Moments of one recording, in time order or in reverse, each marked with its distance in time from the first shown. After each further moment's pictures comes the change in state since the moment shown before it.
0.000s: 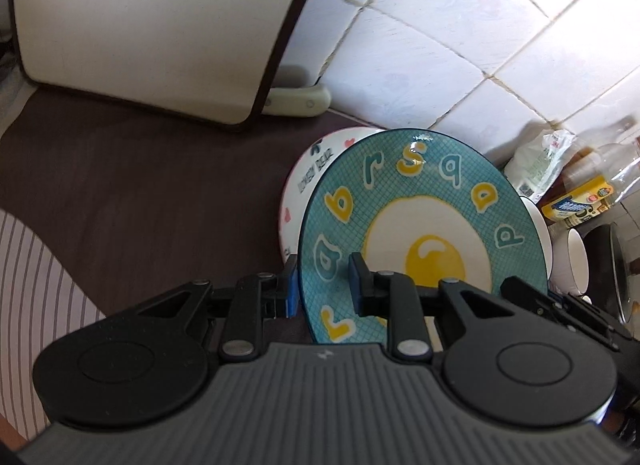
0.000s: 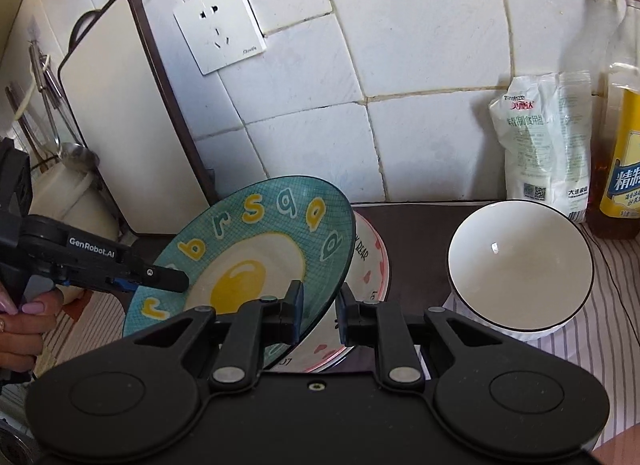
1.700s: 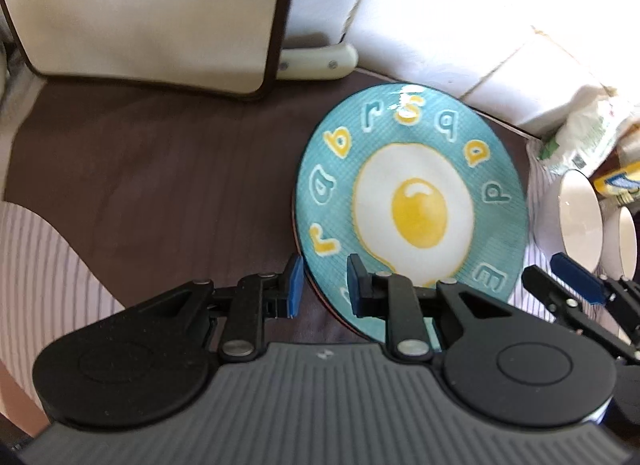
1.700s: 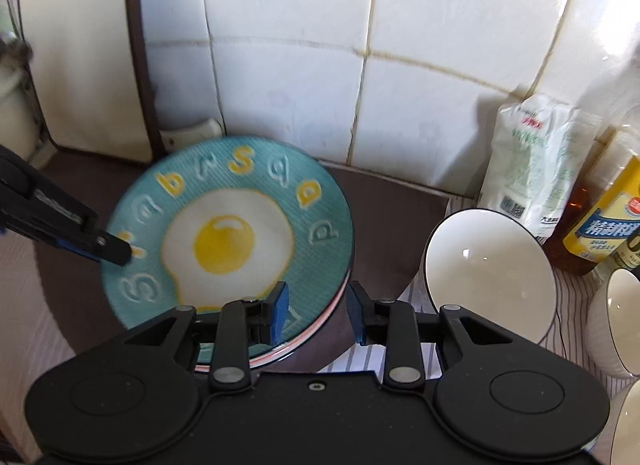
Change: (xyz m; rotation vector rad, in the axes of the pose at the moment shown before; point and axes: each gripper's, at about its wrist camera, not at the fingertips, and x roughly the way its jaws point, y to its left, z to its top) left arm 0.012 -0.037 -0.001 0.034 0.130 0.181; right arm 0.035 0.029 0.004 -0.169 0.162 -0.266
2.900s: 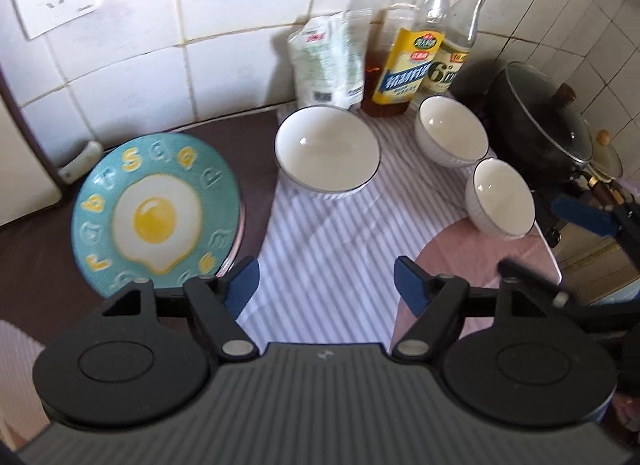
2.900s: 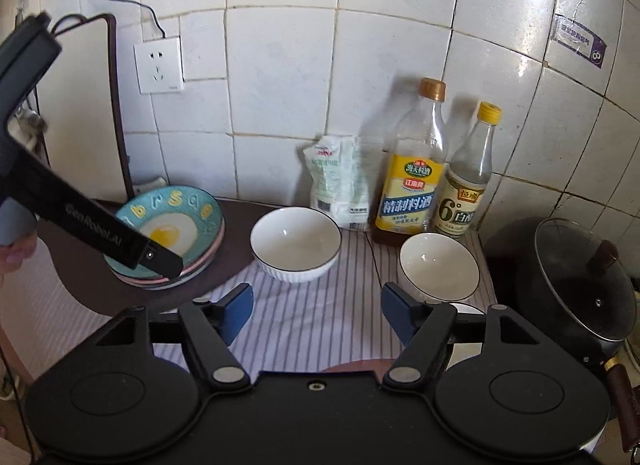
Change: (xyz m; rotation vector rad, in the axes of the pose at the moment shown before) left arm -0.075 -0.205 -0.083 0.486 -0.100 -0.148; right arm -0.175 -0.105 -0.098 0.056 -0.195 -0.134
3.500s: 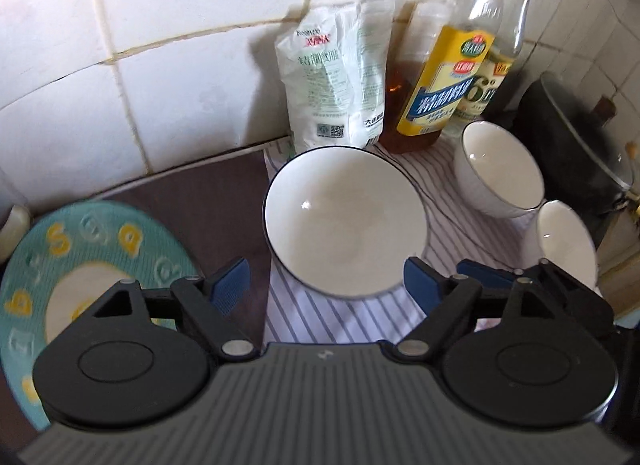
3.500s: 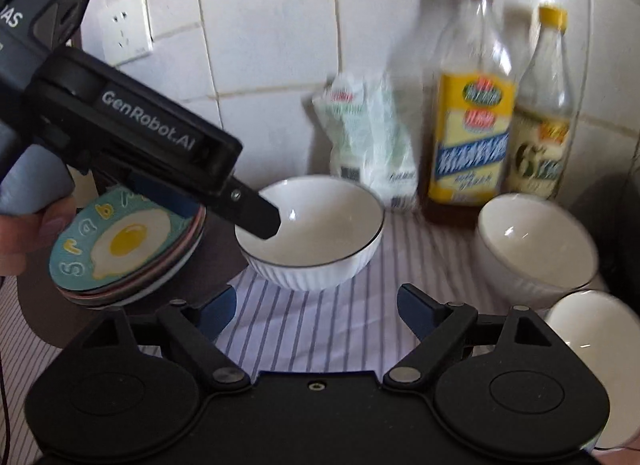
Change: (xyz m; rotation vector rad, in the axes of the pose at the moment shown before) left arm 0.130 0.021 0.050 0.063 -0.055 -0.027; right arm 0.165 0.003 -0.037 0.125 -0.066 0.117
